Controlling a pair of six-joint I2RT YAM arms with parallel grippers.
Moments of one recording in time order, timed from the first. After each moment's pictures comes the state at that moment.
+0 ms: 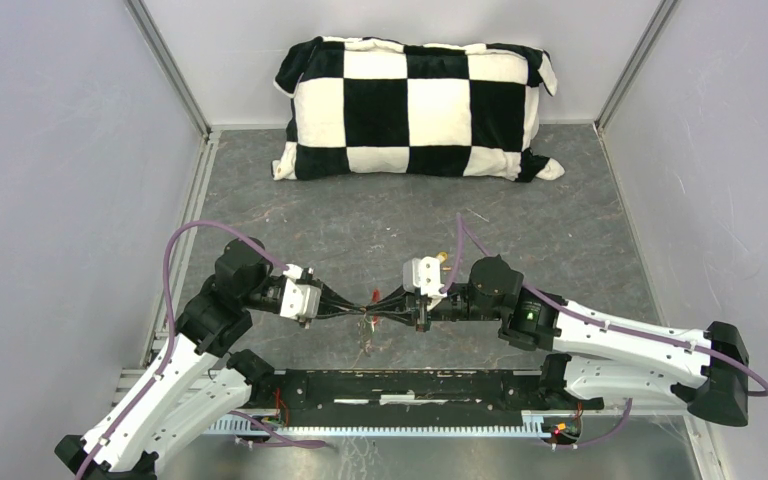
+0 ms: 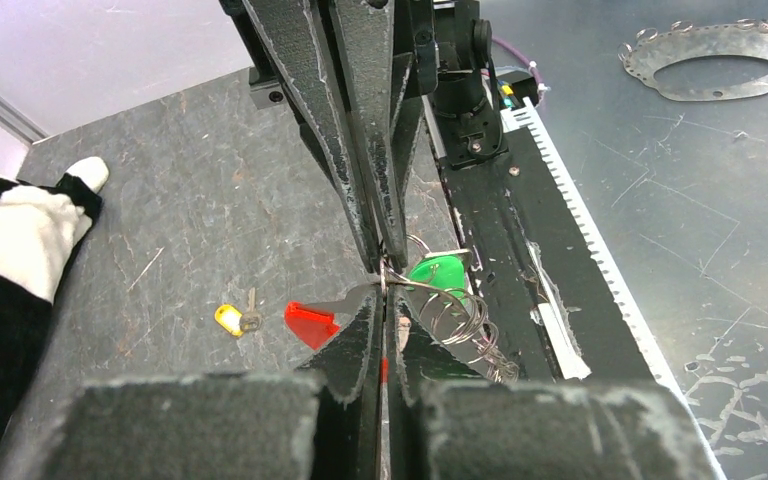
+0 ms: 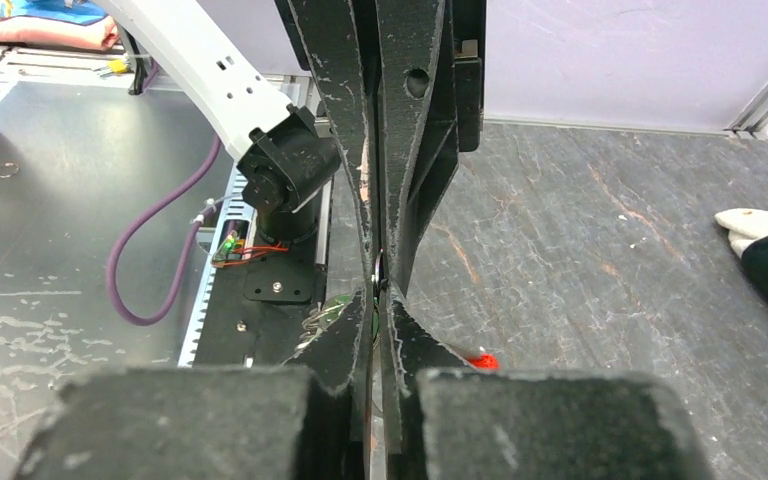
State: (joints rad) left arm -0.59 0.62 0.72 -0.37 1.09 0.52; right arm 1.18 1.00 0.75 0.23 -0.36 -0.11
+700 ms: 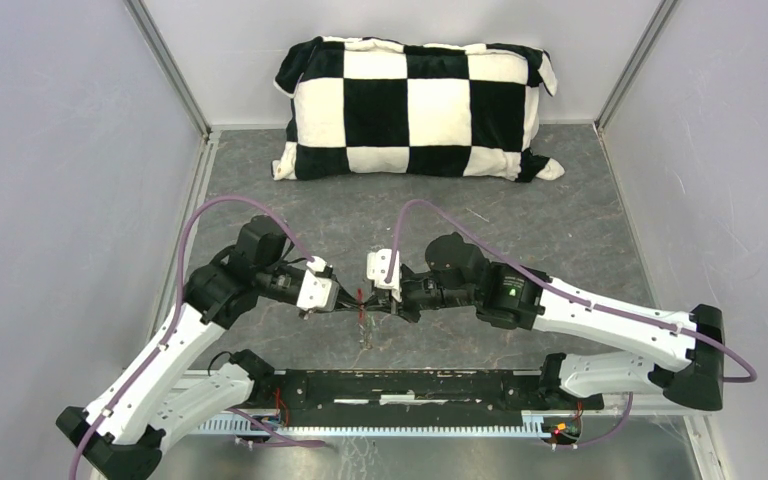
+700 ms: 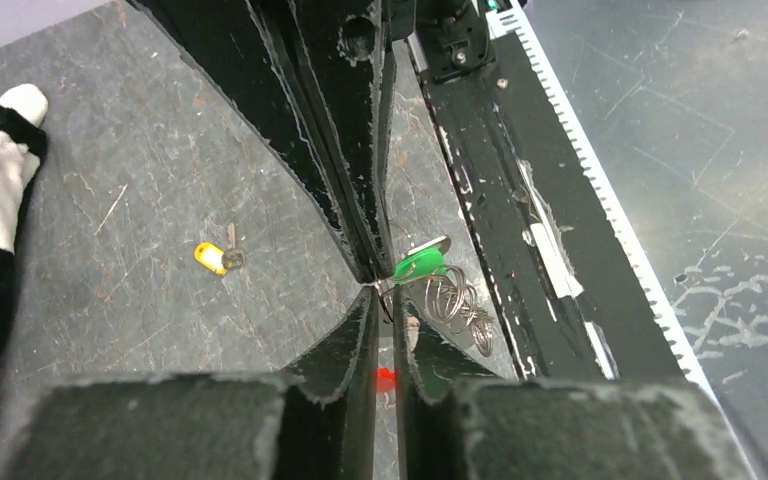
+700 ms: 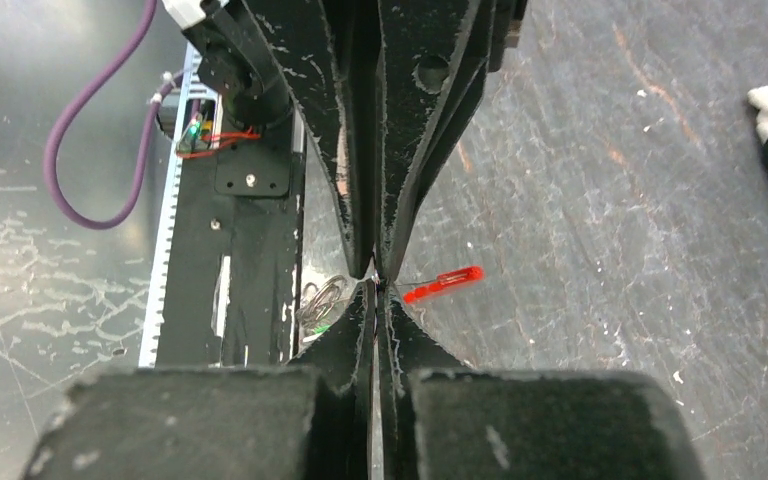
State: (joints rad) left arm -0.59 0.80 0.92 -0.76 1.03 0.84; right arm 1.18 1.16 1.04 -0.23 -0.31 -0.23
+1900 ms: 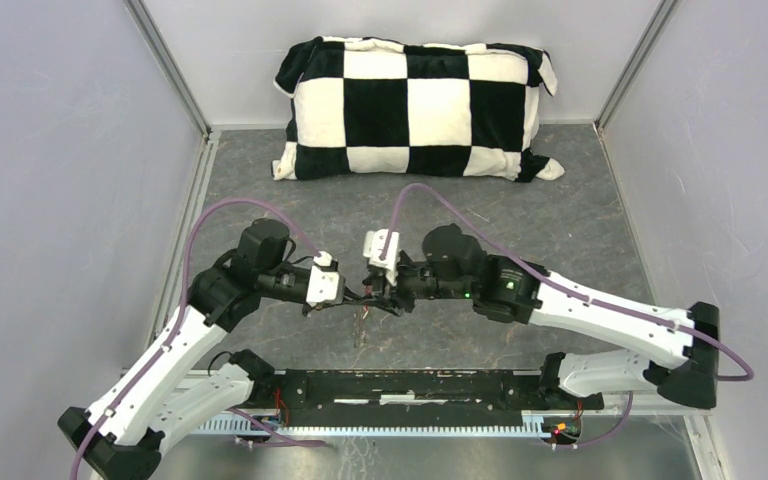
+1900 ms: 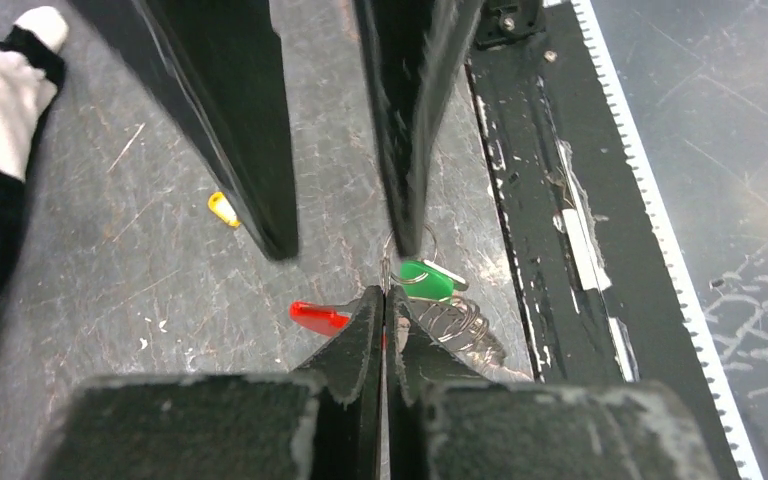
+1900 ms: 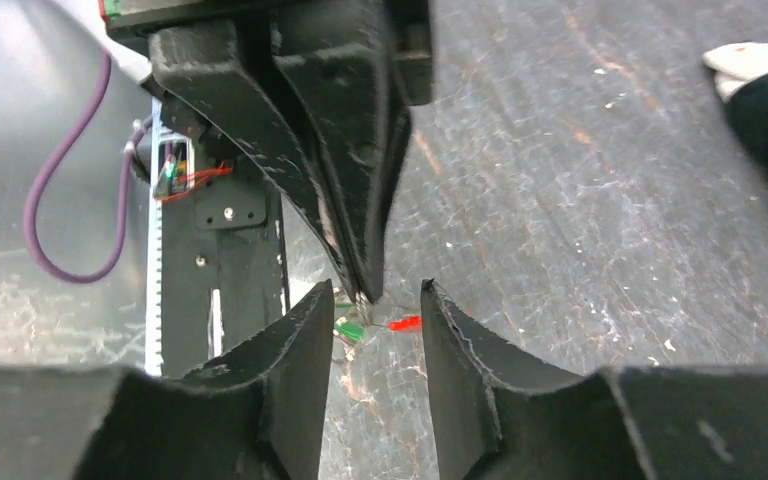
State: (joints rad) left arm -0.59 0.82 0.90 -0.76 0.93 0.82; right arm 1.17 1.24 1.15 -0.30 -0.24 -0.15
